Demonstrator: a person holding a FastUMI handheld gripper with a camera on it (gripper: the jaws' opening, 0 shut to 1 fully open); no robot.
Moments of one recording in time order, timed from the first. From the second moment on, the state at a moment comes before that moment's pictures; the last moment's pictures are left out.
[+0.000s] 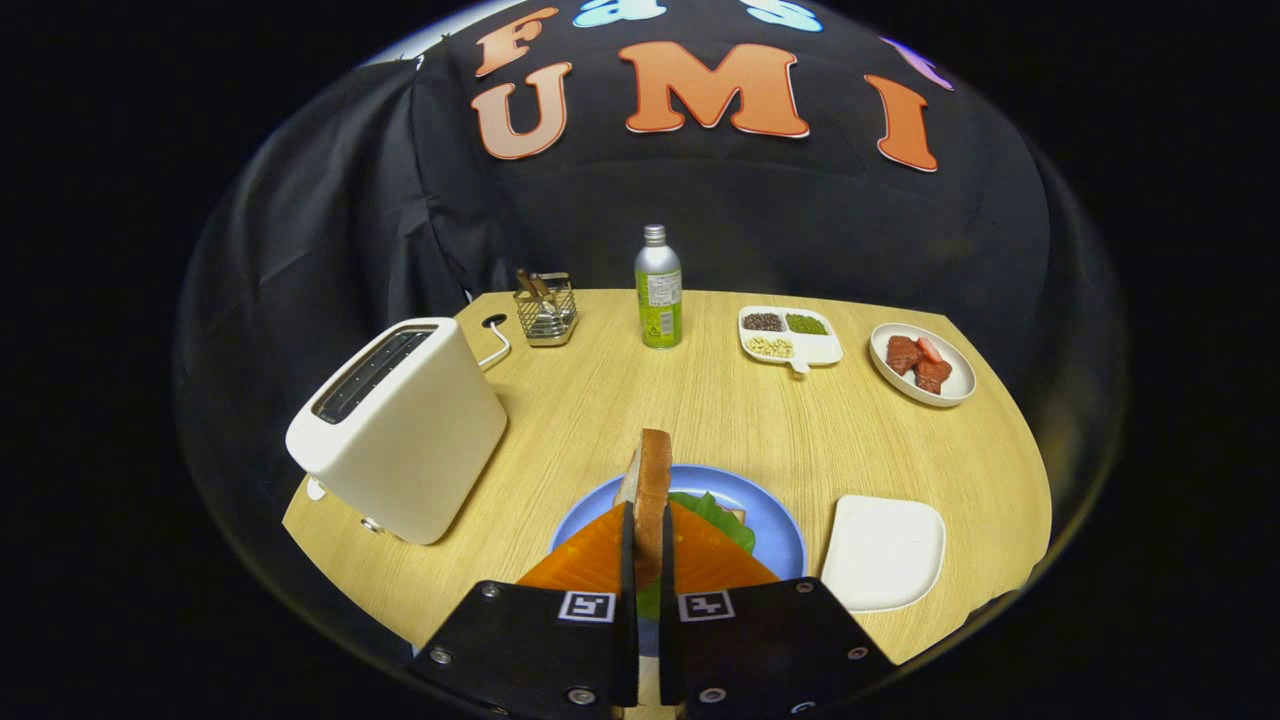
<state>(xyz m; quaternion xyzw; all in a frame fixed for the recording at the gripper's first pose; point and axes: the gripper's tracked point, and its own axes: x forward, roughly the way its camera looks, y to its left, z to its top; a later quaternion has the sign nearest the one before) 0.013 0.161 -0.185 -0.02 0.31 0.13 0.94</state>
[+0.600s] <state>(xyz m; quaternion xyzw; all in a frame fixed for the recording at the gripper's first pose) 0.013 0.115 -0.208 -0.04 0.34 0.09 0.94</state>
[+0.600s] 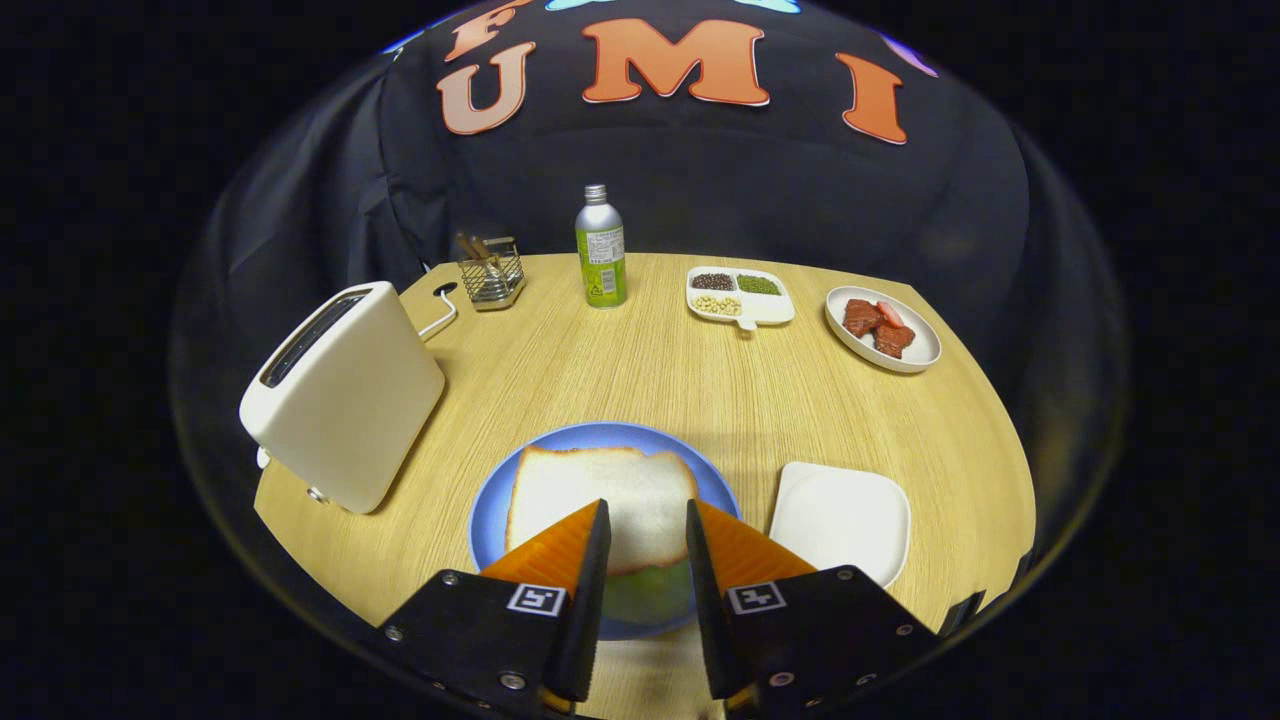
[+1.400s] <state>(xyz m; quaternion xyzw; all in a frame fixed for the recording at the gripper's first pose) 0.037 0.040 -0.103 -0.04 0.23 0.07 0.97</state>
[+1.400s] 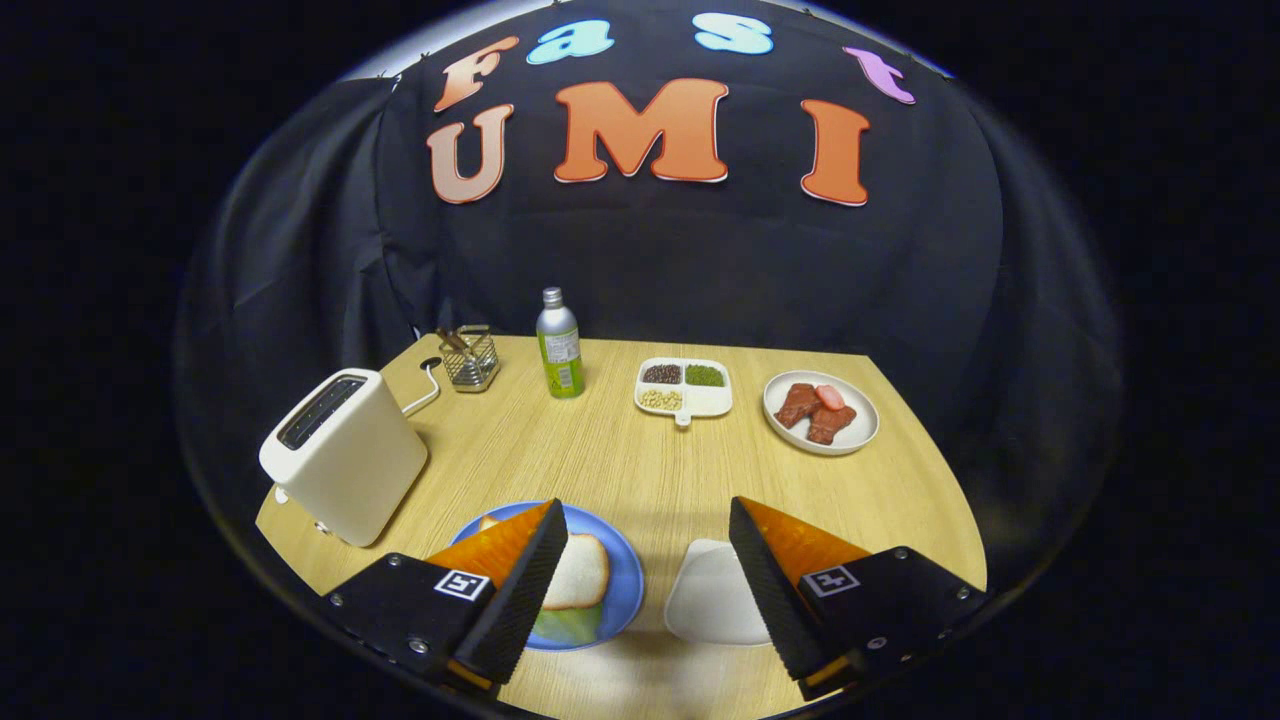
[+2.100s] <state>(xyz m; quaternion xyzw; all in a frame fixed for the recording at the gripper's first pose) 0.030 -0.035 0.015 -0.03 0.11 0.04 0.99</state>
